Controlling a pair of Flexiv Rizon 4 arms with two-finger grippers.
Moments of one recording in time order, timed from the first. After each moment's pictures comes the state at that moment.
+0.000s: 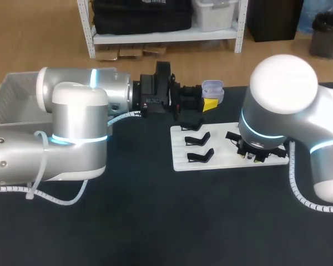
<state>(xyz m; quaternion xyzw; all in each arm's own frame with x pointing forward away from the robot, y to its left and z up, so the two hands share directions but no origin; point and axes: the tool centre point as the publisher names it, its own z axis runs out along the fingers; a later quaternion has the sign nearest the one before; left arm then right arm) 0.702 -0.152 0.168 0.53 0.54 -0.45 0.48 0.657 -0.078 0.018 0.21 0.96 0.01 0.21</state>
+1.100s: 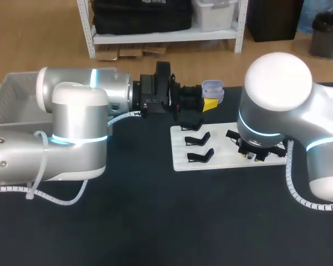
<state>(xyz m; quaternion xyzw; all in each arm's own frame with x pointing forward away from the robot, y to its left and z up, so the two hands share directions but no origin) 0.702 -0.152 0.168 0.53 0.54 -0.45 0.48 0.659 -0.081 0.019 0.23 0.95 0.00 0.21</state>
